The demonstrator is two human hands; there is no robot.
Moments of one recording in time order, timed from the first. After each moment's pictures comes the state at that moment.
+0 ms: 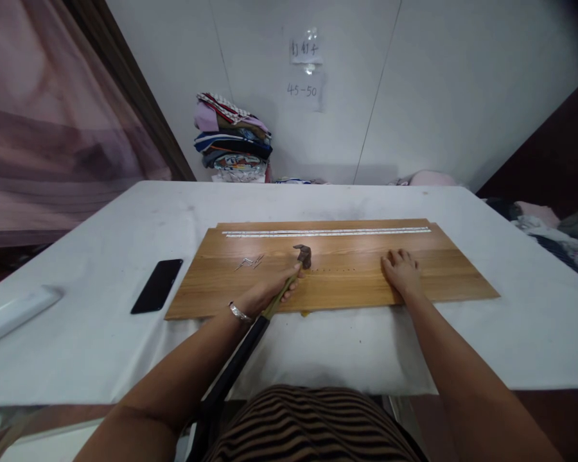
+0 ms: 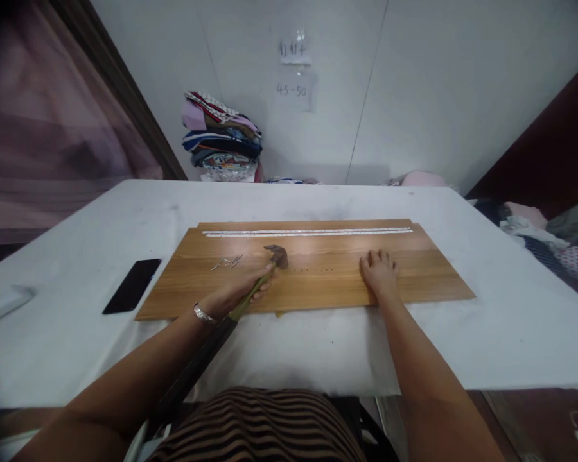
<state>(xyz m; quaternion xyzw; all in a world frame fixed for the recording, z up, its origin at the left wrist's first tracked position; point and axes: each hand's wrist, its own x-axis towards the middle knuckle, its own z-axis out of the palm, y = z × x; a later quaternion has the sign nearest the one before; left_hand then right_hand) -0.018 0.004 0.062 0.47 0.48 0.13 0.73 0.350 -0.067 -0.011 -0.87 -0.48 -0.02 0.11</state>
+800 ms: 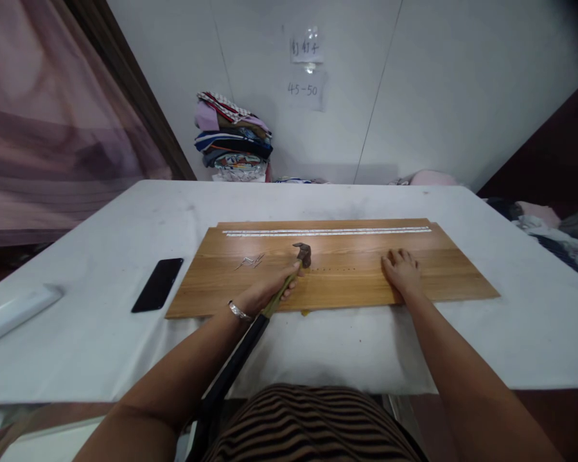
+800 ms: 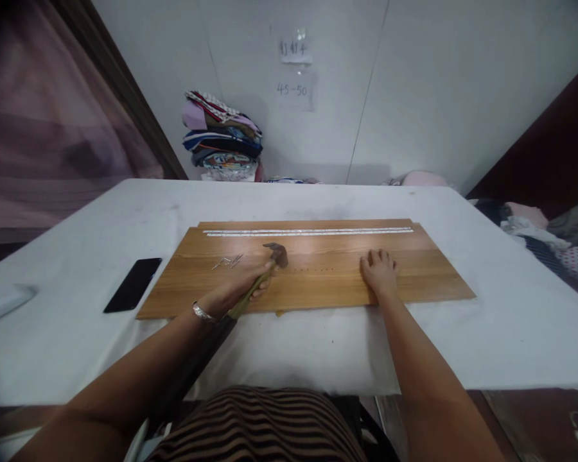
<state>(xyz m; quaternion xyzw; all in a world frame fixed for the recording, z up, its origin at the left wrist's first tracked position) -0.017 0.007 0.059 0.47 0.48 0.14 0.73 0.351 -0.067 -0.011 -0.87 -0.48 -0.02 0.10</state>
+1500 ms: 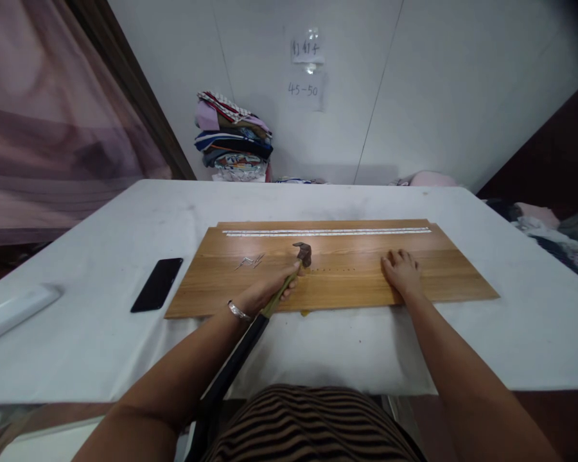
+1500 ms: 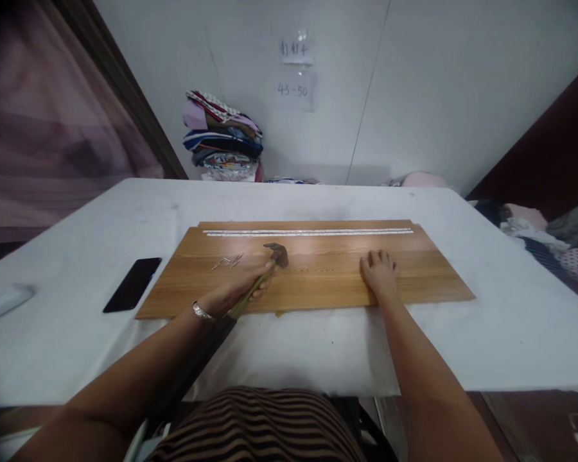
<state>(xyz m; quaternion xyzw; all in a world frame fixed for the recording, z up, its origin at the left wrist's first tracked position) -0.016 0.005 0.064 0.47 0.47 0.15 0.73 0.352 -0.067 -0.012 -0.87 -0.48 -0.02 0.09</state>
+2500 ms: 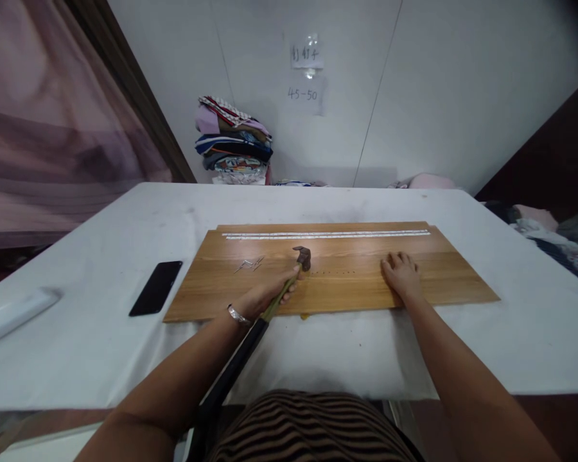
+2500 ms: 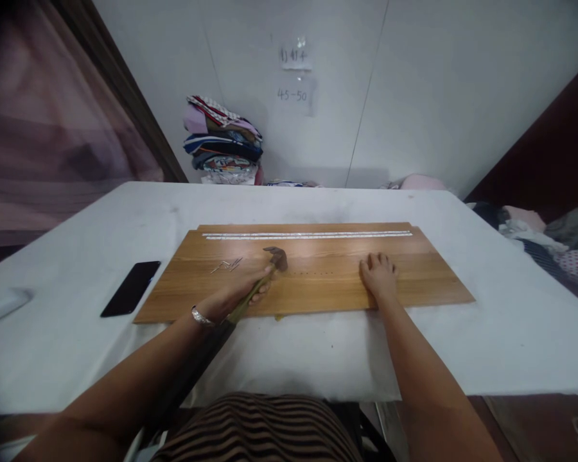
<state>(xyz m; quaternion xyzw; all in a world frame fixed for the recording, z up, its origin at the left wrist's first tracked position) -0.018 -0.001 0.072 0.49 0.46 0.15 0.72 0.352 -0.066 -0.013 -0.87 -0.48 -0.03 0.08</state>
